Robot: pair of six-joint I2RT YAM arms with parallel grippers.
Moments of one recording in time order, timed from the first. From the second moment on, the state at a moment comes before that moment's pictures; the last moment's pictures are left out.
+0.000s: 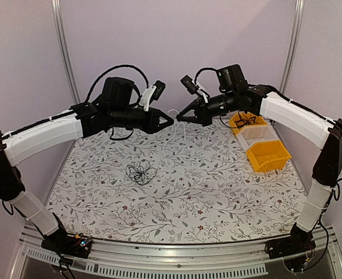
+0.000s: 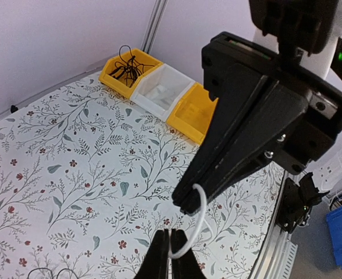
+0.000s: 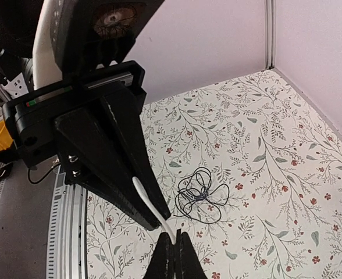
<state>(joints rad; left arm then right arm) -0.77 1.57 1.41 -0.27 0.29 -0.25 0.66 1.81 1.76 -0.50 -0.76 -0.16</state>
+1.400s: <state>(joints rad) -0.77 1.65 1.24 -0.23 0.31 -0.29 -0.07 1.82 1.56 -0.53 -0.34 -0.37</state>
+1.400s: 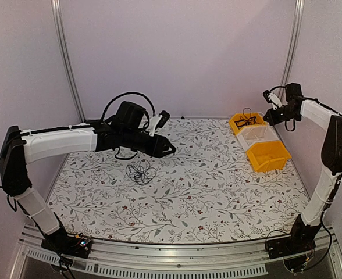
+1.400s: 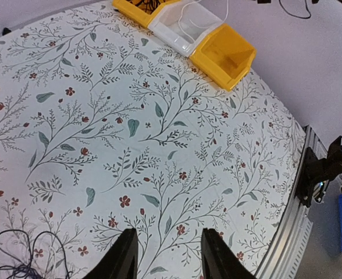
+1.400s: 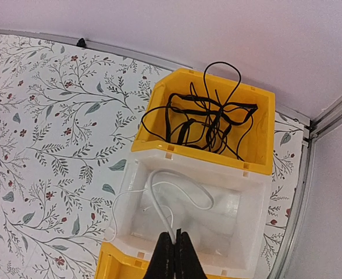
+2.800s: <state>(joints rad) -0.78 1.64 1.21 -0.25 0.29 -0.34 -0.07 1.94 1.61 -0.53 -0.32 -0.33</state>
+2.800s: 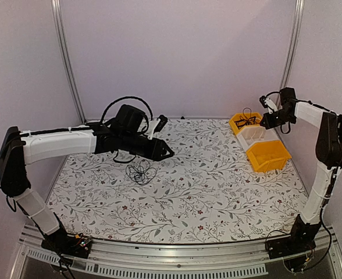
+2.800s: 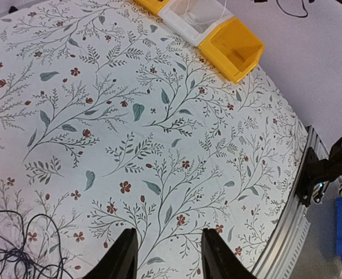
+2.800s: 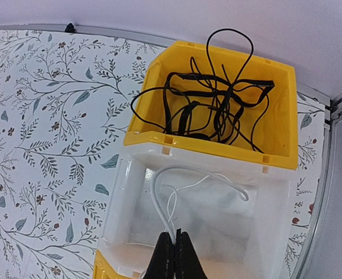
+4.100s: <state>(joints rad) -0.56 1.46 0.93 -0.49 0.03 -0.63 0.08 1.69 1.51 -0.61 -0.34 -0.40</state>
